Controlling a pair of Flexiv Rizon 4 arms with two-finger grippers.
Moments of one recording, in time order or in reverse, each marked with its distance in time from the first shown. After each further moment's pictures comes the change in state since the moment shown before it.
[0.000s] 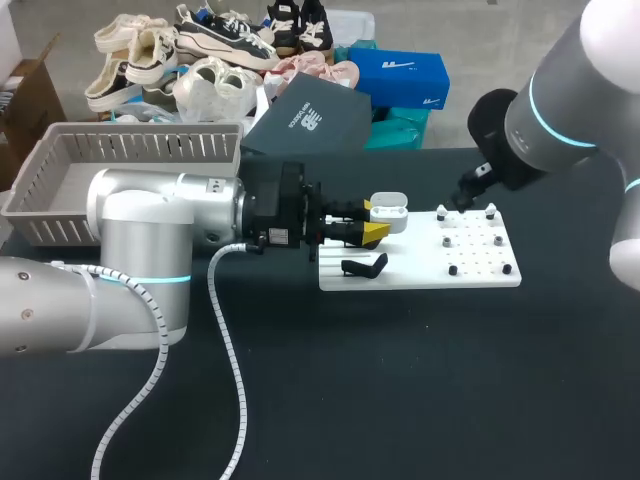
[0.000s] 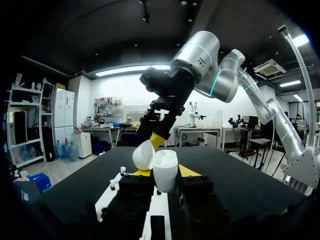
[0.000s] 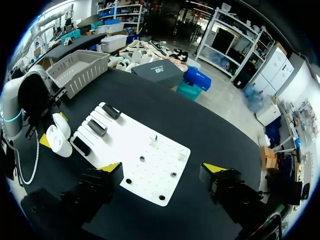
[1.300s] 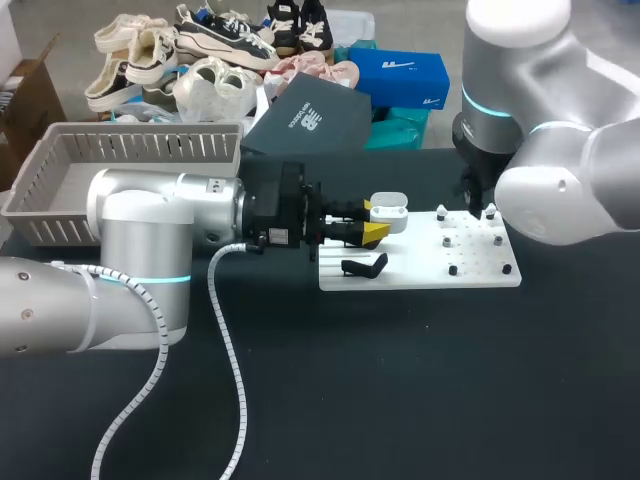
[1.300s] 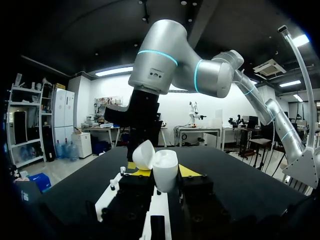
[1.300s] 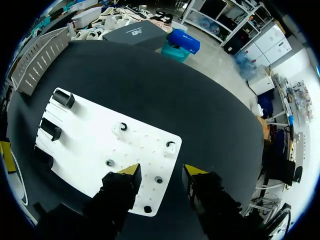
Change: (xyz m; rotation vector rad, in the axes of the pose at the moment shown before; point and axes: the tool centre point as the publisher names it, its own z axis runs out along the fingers) left arm 0.000 0.000 0.000 0.000 0.000 0.000; right arm 0.013 -0.029 0.080 0.095 0.329 0.091
